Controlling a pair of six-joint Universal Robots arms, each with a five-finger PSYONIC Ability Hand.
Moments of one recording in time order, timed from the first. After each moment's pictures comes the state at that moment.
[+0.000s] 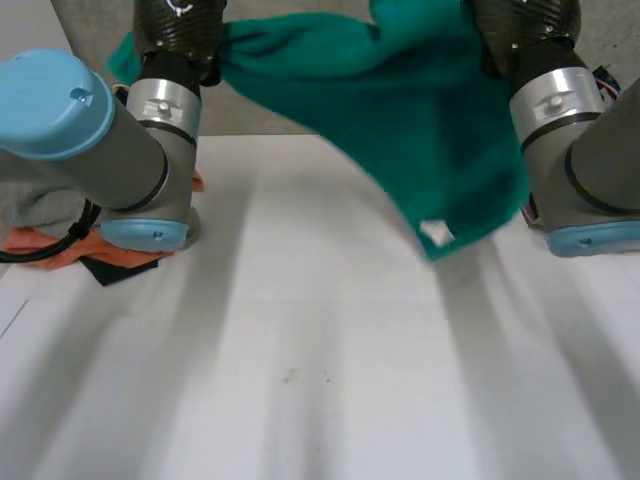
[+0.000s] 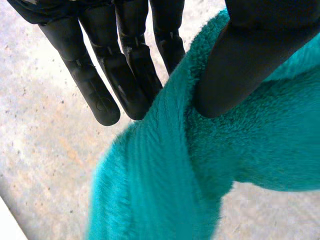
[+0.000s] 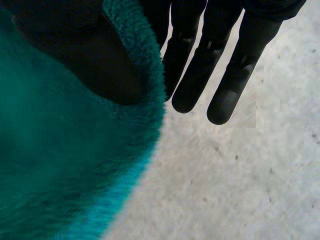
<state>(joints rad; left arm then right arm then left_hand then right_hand) 4.22 -2.13 -1.02 3.63 -1.68 3.64 1.97 -1.16 1.17 -0.49 1.51 2.57 1.14 1.20 1.19 1.20 0.95 1.10 1.17 1.20 1.20 1.01</state>
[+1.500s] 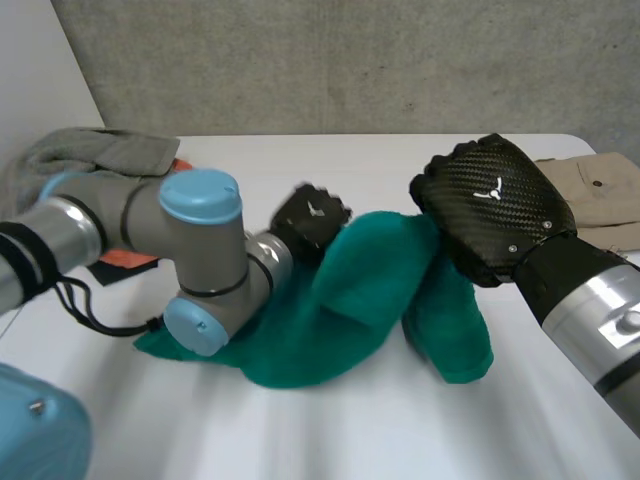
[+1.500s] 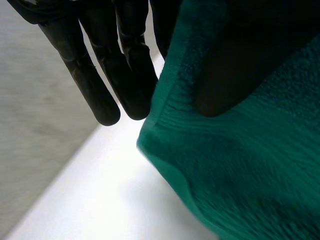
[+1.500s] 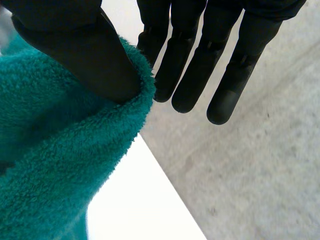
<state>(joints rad) 4.10 -2.42 -0.97 3.22 -1.39 3.66 1.96 -1.73 1.87 -0.19 1.20 2.64 1.16 1.19 1.19 1.20 0.96 1.10 1.17 1.20 1.20 1.01</state>
